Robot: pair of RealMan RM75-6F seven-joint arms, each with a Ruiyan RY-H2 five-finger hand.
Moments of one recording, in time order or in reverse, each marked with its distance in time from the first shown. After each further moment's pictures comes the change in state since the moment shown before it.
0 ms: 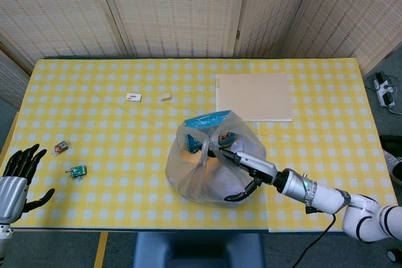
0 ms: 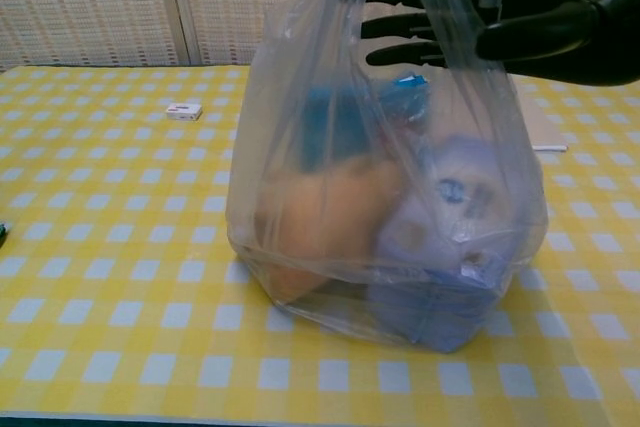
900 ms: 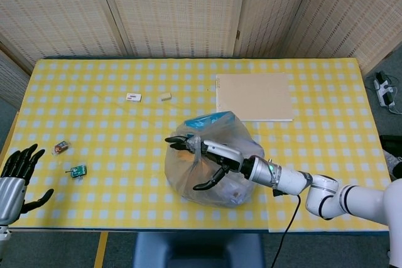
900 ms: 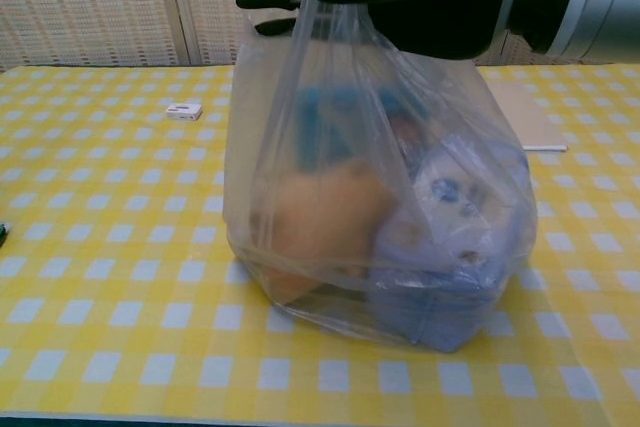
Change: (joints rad) left arm 0.008 0.010 0.001 -0.004 0.011 0.017 -0.020; right arm 0.145 -0.169 0.104 0.136 0.049 -0.056 0.149
